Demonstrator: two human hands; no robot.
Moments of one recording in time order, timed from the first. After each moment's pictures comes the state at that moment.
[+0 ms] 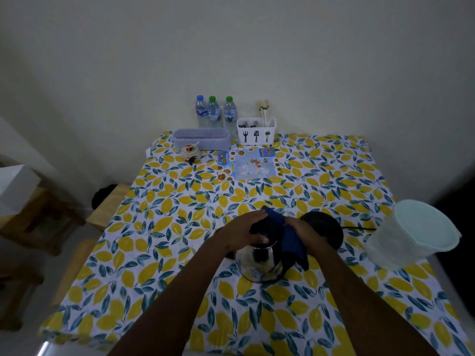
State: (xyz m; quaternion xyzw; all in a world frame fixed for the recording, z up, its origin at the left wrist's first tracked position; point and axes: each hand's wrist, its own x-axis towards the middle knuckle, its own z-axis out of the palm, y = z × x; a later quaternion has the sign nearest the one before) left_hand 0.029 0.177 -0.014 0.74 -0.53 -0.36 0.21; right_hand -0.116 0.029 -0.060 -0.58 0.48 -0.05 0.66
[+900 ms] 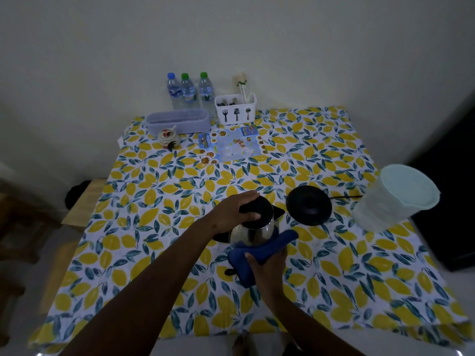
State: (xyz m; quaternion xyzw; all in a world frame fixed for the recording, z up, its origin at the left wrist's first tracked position) left_hand 0.048 0.176 -0.018 0.69 -0.58 -0.37 0.22; right_hand -0.127 0.206 -0.136 -0.62 0.53 -0.29 0.50
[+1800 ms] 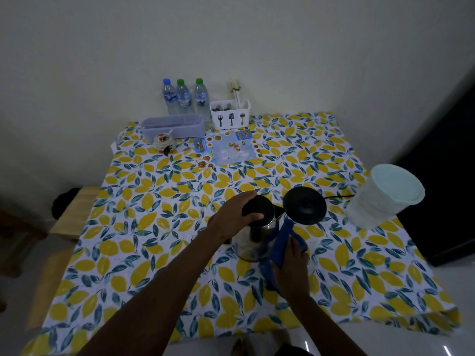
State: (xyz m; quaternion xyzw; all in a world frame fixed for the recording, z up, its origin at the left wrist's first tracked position) left_hand 0.045 0.188 -0.040 0.72 -0.57 -0.30 0.28; right_hand -0.171 0.181 -0.150 -0.79 0.55 -0.08 0.28
